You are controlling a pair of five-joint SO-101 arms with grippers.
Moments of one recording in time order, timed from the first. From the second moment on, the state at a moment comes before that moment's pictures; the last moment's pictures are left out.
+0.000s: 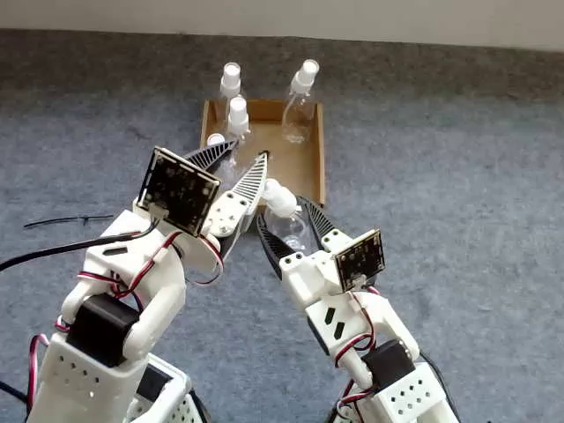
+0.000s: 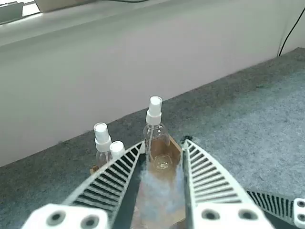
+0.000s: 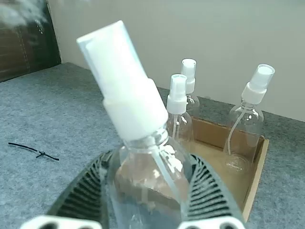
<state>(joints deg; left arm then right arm) 21.1 -64.7 38.5 46.4 -3.0 -33.5 -91.5 89.0 13.8 0.7</state>
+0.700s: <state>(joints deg) 25.3 -65.1 43.4 45.4 -7.0 -33.5 -91.4 89.0 13.8 0.7</state>
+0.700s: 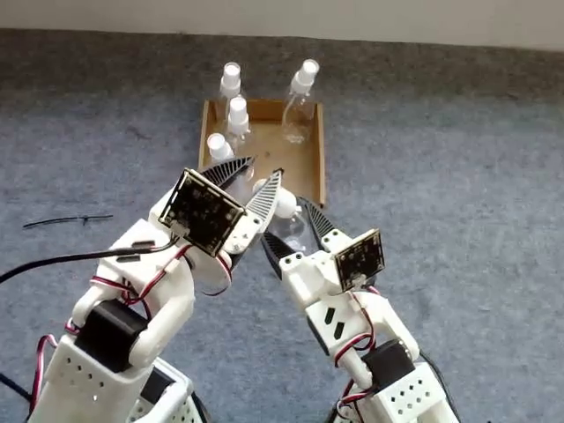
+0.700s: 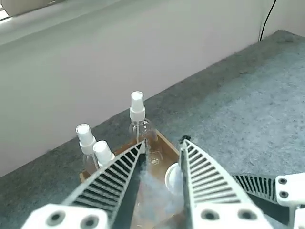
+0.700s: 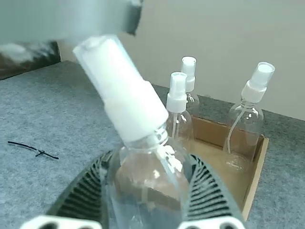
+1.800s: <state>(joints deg) -25.4 -65.0 60.9 53.7 -7.1 -21.3 -59.3 66.9 -3.4 0.7</state>
